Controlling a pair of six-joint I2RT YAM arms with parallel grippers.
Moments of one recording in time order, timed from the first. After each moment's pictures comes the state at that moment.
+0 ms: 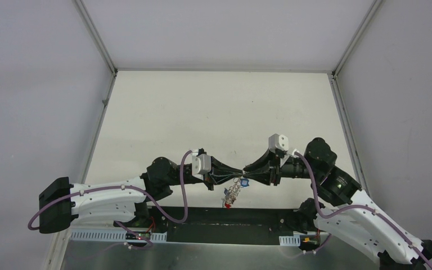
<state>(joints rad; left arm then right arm) -1.19 0.95 0.46 0.85 0.31 -0.08 0.81 0.57 0.71 -0.29 -0.70 0.02</state>
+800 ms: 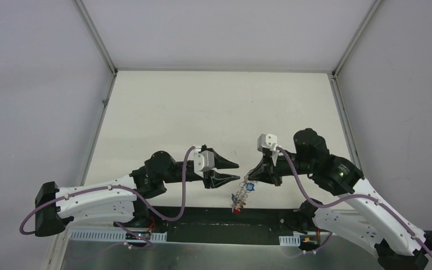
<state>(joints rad) -1.20 0.86 0.57 0.52 0.27 -0.04 0.81 0.70 0.89 -0.67 -0.68 -0.15</state>
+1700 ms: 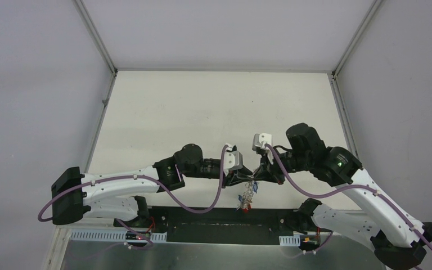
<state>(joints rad) -1.20 1.14 0.72 0.41 0.36 -0.01 0.81 0.84 1.07 -0.99 -0.59 -0.28</state>
